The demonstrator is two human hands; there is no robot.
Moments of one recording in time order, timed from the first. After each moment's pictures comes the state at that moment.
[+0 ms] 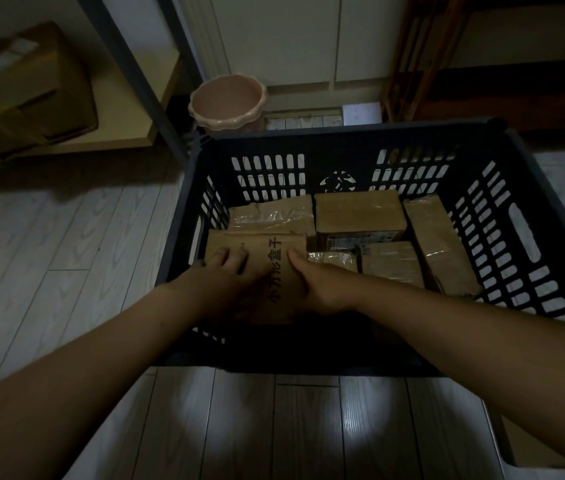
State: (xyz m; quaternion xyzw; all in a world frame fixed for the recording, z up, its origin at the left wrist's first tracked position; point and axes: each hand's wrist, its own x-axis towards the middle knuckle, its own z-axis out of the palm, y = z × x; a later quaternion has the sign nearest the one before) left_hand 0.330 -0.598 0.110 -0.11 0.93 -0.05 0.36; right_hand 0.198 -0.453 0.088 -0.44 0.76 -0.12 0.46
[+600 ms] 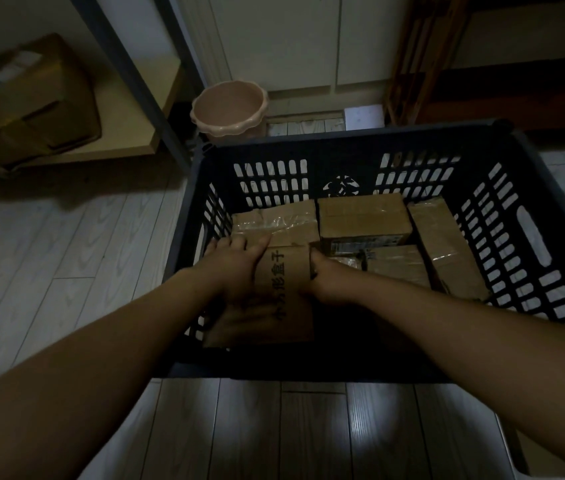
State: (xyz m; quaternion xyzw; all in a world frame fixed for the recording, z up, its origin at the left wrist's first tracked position) left_hand 0.295 -0.617 0.095 -0.21 0.93 0.04 0.30; right_hand 0.188 -0.466 0.076 -0.30 0.75 -0.28 0.52
